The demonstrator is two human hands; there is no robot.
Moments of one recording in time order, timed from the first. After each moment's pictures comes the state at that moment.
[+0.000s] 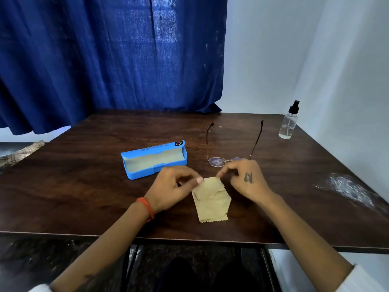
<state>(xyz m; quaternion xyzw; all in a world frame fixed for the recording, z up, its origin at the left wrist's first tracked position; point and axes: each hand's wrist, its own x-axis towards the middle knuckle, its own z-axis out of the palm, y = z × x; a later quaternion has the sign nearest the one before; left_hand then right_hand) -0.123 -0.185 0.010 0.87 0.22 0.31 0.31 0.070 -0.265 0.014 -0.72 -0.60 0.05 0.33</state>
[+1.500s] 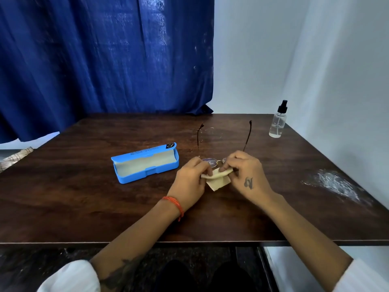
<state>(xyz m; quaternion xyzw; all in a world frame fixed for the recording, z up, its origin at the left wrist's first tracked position) -0.063 -0.191 -0.005 0.89 0.21 0.37 0.16 0.090 -0.276 0.009 -0.64 -0.65 -0.13 0.38</state>
